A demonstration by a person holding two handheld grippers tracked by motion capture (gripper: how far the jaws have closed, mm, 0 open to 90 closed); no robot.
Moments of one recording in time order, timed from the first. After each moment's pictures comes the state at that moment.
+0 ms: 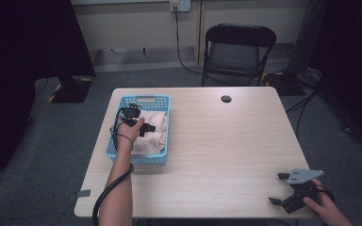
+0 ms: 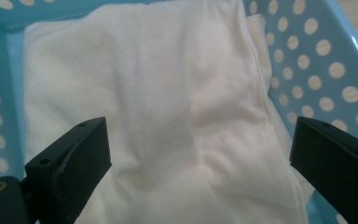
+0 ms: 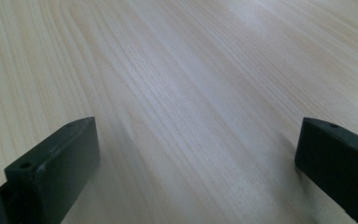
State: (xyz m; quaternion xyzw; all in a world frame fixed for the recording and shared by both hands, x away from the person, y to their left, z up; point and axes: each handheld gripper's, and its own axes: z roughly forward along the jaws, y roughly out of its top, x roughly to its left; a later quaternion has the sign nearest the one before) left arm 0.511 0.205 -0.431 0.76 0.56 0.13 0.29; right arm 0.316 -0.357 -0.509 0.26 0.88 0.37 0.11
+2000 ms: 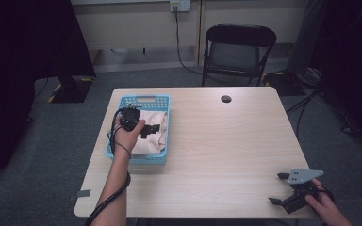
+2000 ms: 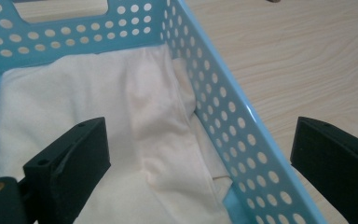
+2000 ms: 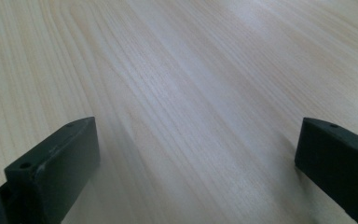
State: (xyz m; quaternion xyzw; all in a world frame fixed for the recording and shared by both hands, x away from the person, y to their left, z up) left arm 0.468 0.194 -0.397 0.75 0.52 0.14 0.38; right arm 0.316 -0.357 -0.509 0.26 0.88 0.37 0.11
